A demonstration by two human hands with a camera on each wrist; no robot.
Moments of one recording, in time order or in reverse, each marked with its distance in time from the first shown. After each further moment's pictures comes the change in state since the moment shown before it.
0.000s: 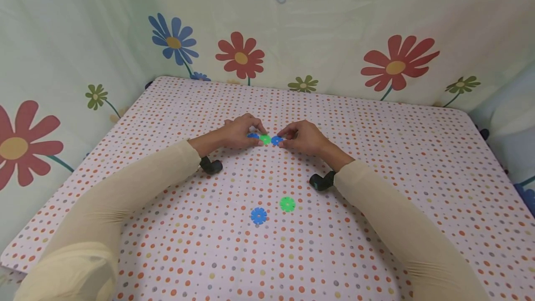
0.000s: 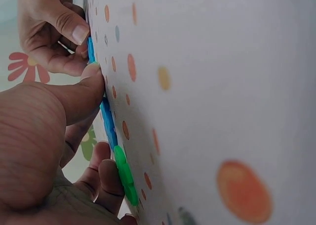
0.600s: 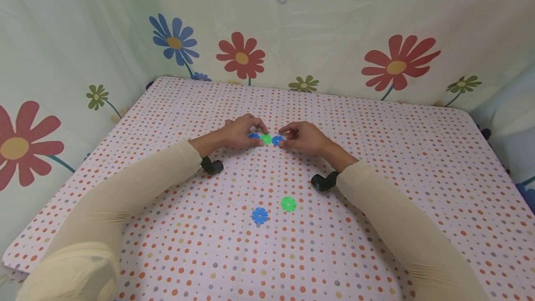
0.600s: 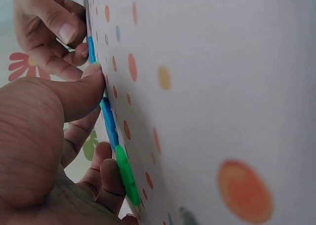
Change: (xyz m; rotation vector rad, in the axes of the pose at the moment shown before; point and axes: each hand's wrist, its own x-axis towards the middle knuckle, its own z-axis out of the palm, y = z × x) left_hand 0.000 0.001 0.000 0.017 -0.004 -0.024; right_hand -0.005 -0.005 -0.004 0.002 -0.049 0.005
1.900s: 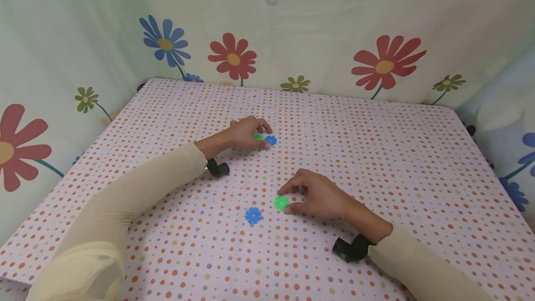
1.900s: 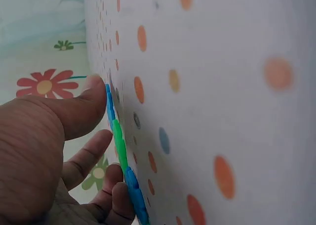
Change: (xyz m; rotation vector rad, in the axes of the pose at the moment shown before) left_hand 0.012 0.030 0.009 0.031 0.011 -0.002; right_hand -0.133 -0.011 0.035 0.028 -0.063 -0.141
